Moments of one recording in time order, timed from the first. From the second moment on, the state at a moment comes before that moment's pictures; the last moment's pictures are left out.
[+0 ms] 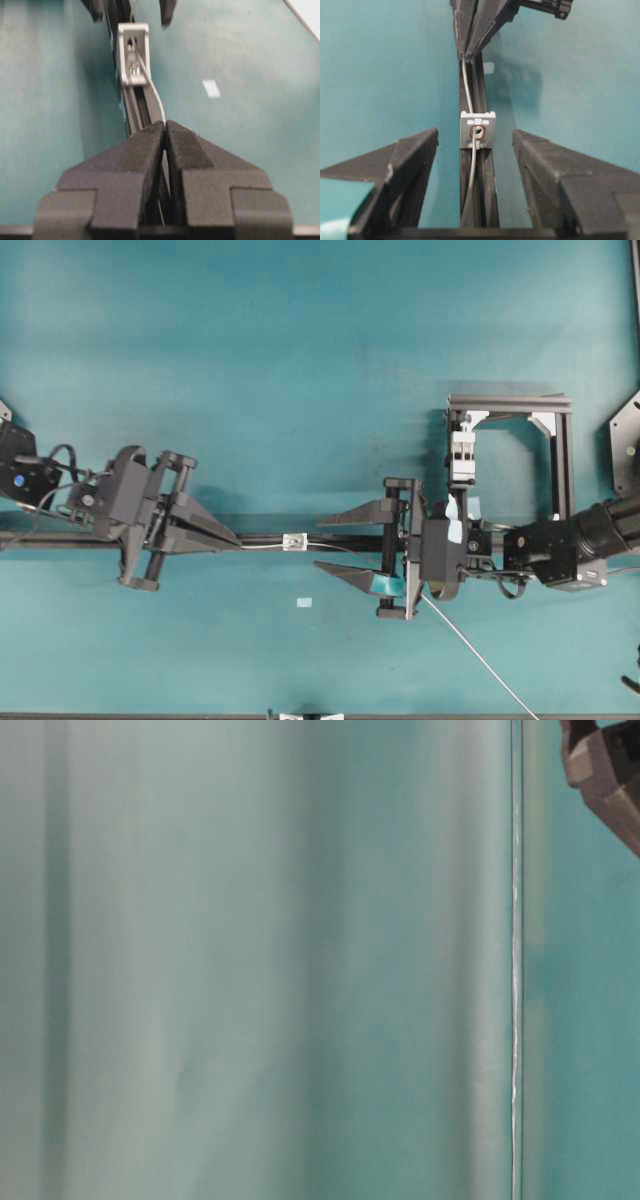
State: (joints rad) left arm -0.32 0.20 1.11 -0.05 -1.03 -0.11; right arm 0.46 0.37 0.78 0.62 -1.04 -0.11
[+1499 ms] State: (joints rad) left arm -0.34 -0.22 1.36 -0.05 -0.79 -0.12; right arm 0.46 0.37 0.78 0.62 -1.04 -0.11
